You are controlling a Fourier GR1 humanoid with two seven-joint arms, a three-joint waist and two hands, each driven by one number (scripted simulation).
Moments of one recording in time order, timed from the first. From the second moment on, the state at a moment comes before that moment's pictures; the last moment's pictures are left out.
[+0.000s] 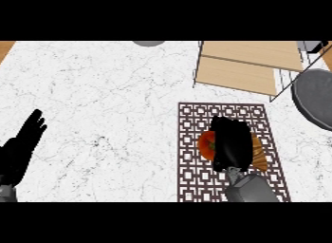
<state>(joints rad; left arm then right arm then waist) 0.01 0.31 0.17 -1.41 0.08 -0.07 0.09 -0.20 -0.02 0.39 -1.51 1.38 0.11 0.63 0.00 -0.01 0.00</state>
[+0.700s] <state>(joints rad) 0.00 0.29 0.18 -1.43 0.07 -0.07 0.11 -0.44 -0.01 0.27 -1.67 1.14 0.40 0.52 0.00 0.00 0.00</state>
